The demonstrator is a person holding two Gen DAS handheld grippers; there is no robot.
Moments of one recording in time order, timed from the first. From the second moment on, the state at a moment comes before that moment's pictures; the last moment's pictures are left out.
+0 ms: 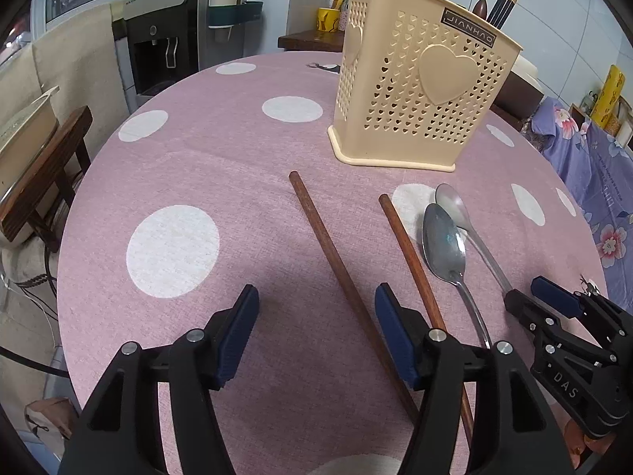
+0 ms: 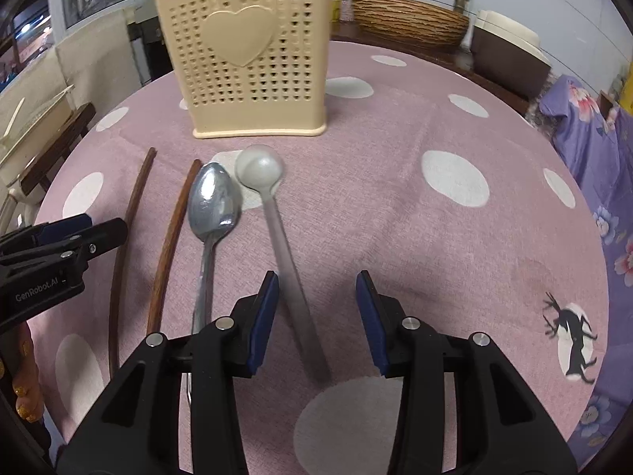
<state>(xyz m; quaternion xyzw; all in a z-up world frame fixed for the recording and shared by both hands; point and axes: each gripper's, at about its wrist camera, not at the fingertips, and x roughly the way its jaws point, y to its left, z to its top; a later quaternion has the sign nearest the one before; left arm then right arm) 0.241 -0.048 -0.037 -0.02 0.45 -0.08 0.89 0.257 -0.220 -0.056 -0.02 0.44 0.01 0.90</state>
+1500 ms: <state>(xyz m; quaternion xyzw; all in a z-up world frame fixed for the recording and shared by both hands) 0.301 -0.052 -0.014 -0.06 0.44 -0.08 0.89 0.326 -0.216 -0.020 0.05 0.41 0.10 0.90</state>
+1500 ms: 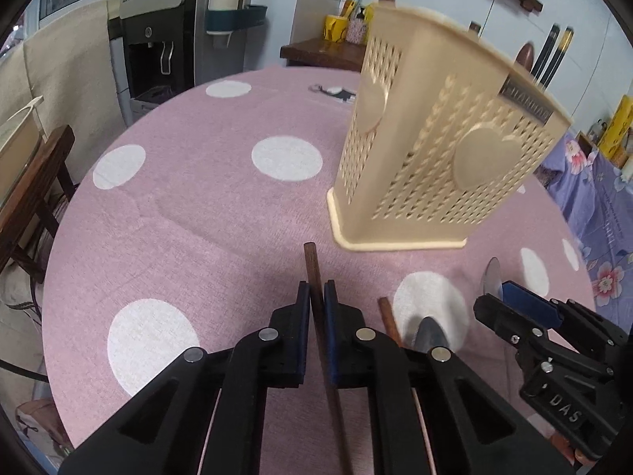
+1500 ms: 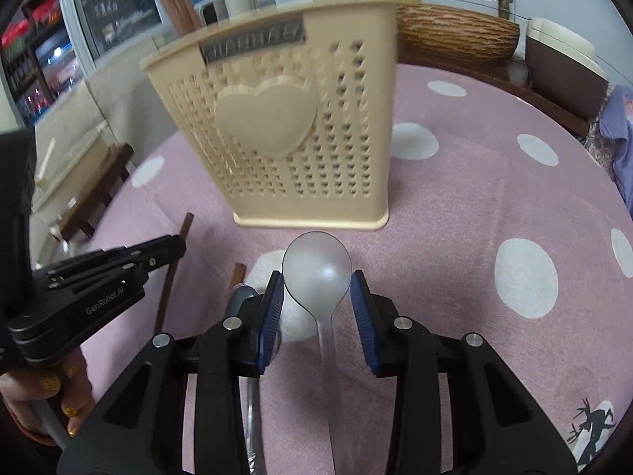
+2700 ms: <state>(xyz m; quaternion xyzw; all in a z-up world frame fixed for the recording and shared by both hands) 0.245 -0.033 0.103 -0.08 0.26 -0.11 0.96 0.314 -0.260 -0.005 0.11 0.39 0.03 0.91</state>
